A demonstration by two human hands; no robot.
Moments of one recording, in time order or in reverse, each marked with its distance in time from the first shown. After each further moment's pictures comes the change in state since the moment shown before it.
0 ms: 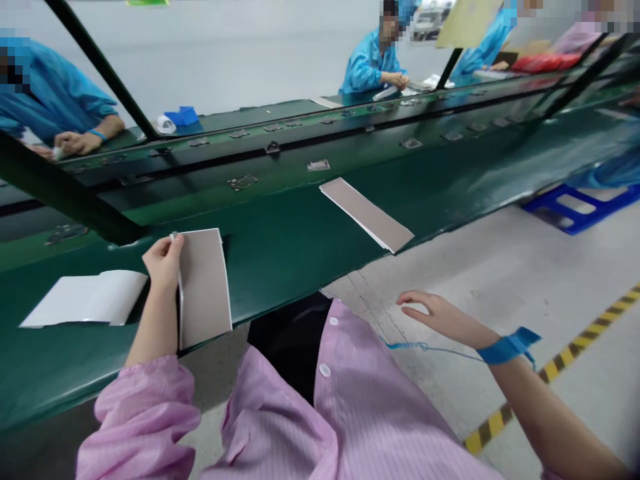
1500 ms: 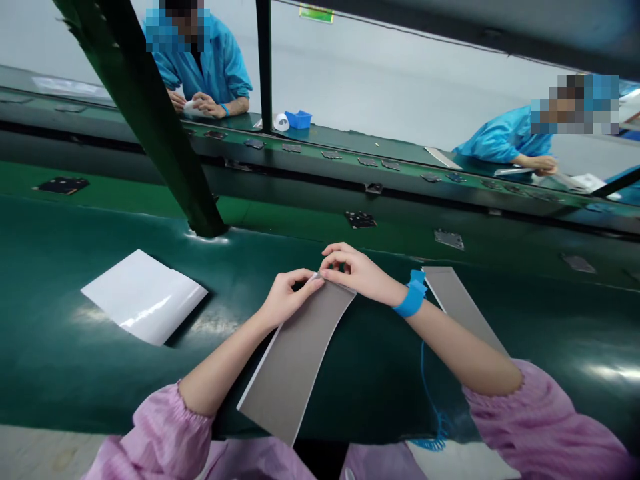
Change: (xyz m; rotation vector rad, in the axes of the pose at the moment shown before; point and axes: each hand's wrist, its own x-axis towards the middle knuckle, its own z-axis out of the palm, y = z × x) left_hand -0.017 0.027 0.057 -0.290 -0.497 -0.080; right_hand 0.284 -0.283 -0.002 0.076 -0.227 -0.795
